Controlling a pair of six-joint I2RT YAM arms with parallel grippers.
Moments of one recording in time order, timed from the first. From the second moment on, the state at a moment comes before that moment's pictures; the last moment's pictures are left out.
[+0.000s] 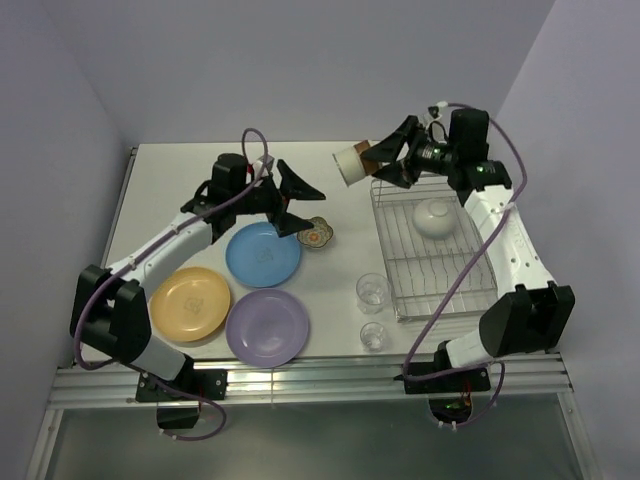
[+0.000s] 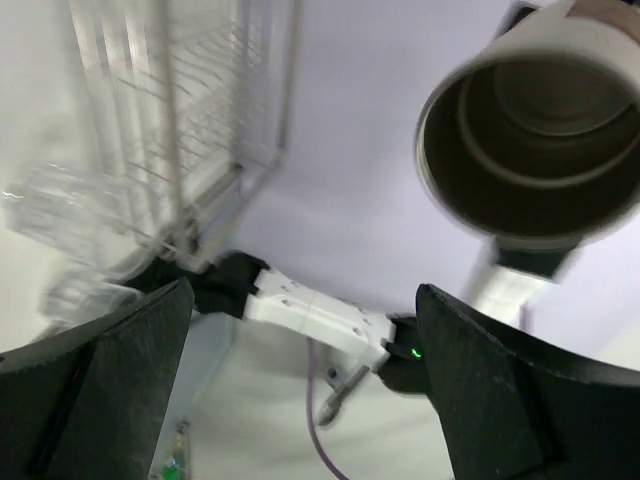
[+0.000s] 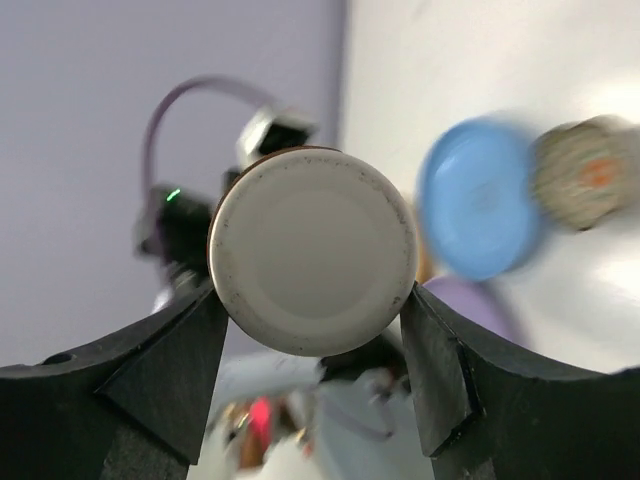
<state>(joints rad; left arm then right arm) -0.47 1.50 1.10 0.07 0.82 -1.43 0.10 1.41 1.39 -0.38 -0.88 0.99</state>
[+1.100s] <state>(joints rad) -0.41 2.08 1.83 -0.80 0.27 -0.70 0.27 1.80 1.57 -0.75 0.33 0.41</state>
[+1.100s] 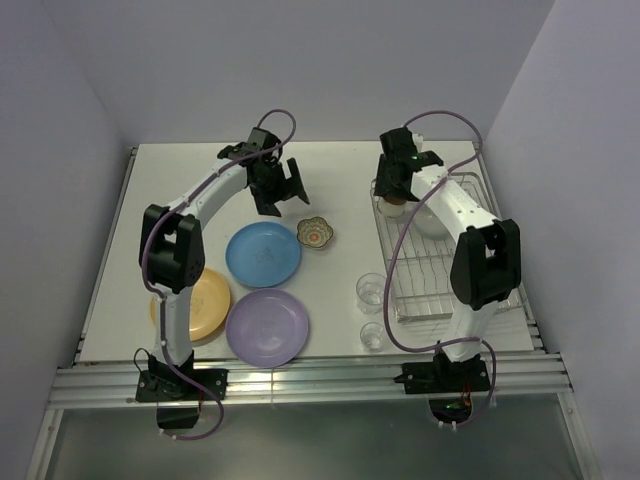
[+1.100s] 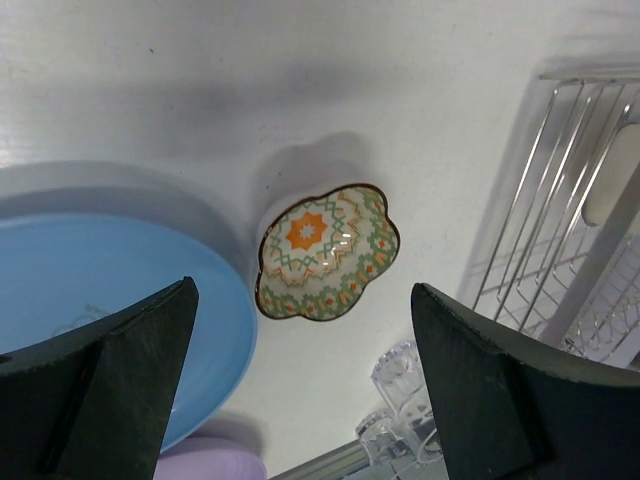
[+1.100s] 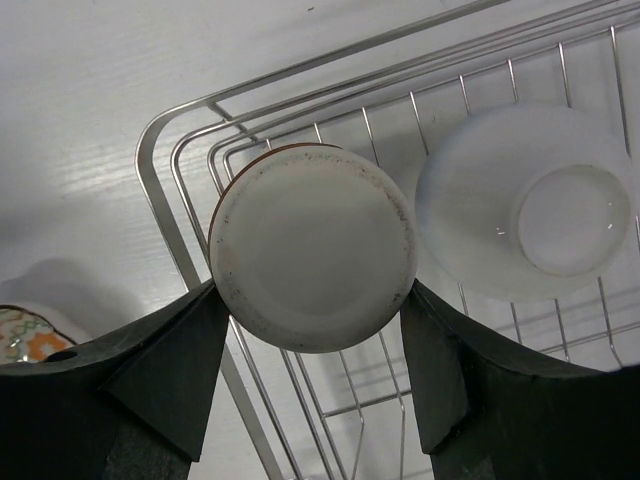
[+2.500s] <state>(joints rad) -0.54 2.29 1.95 -0.85 0.05 -0.40 0.30 1.65 1.42 -0.71 0.41 0.44</state>
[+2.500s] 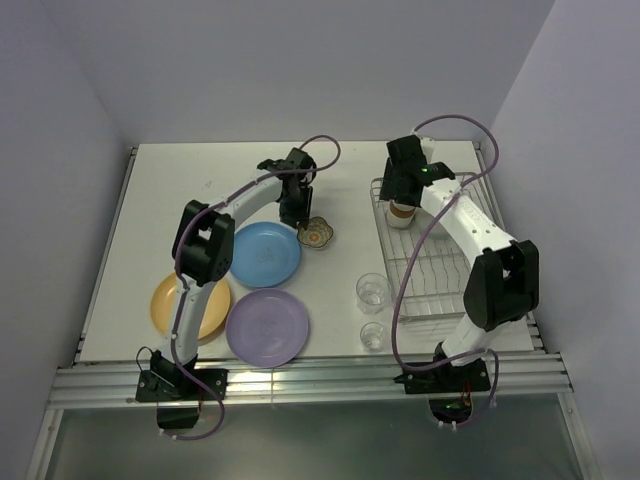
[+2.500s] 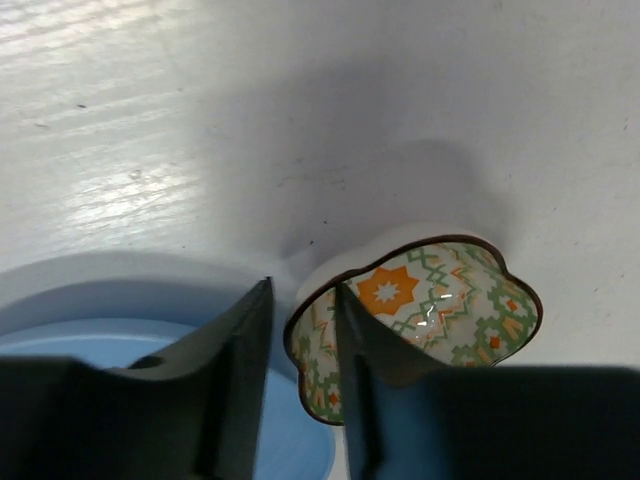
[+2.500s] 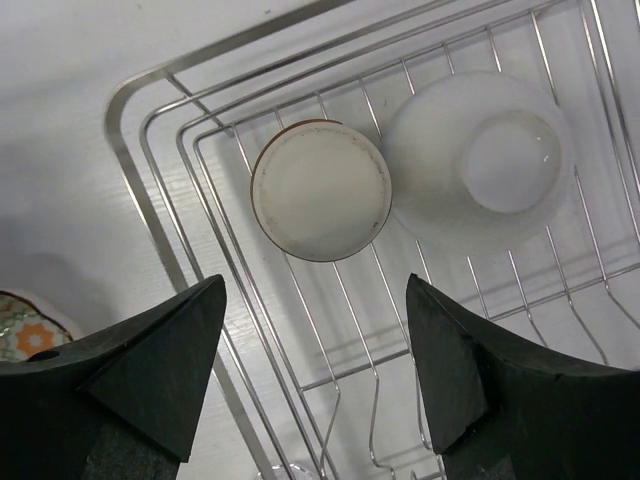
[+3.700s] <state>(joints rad) -0.55 1.63 1.17 0.37 0.82 -1.41 0.10 1.20 1.19 -0.63 -0.87 0.78</state>
